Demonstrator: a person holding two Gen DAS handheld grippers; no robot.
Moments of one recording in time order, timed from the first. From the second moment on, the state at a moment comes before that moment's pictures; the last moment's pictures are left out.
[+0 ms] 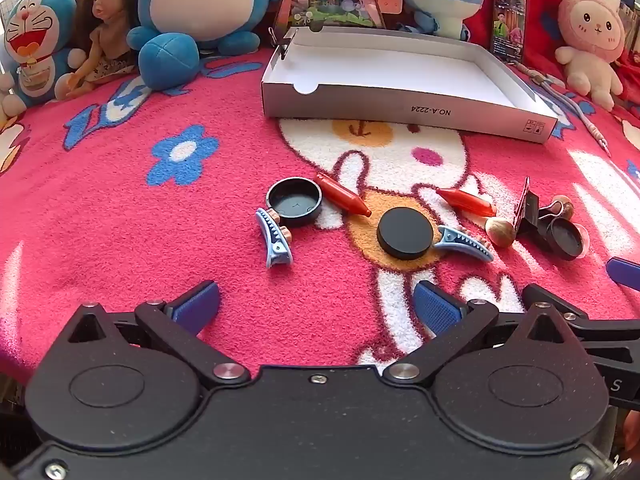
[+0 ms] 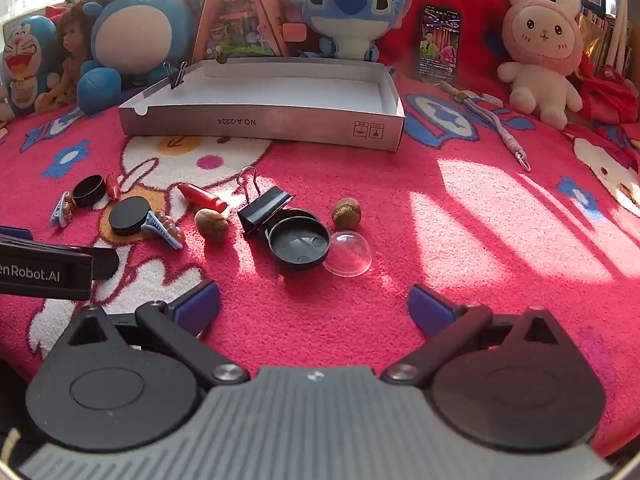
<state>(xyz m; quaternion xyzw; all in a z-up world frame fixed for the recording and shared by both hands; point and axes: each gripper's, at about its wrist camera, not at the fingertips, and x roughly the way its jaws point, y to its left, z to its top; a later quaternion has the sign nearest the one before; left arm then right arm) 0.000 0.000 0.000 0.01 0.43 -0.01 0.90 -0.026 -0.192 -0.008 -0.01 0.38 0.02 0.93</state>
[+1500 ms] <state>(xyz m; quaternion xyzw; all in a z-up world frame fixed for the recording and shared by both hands) 0.000 0.000 0.000 0.01 0.43 -0.01 0.90 -0.026 -0.191 -0.007 -0.01 0.38 0.02 0.93</state>
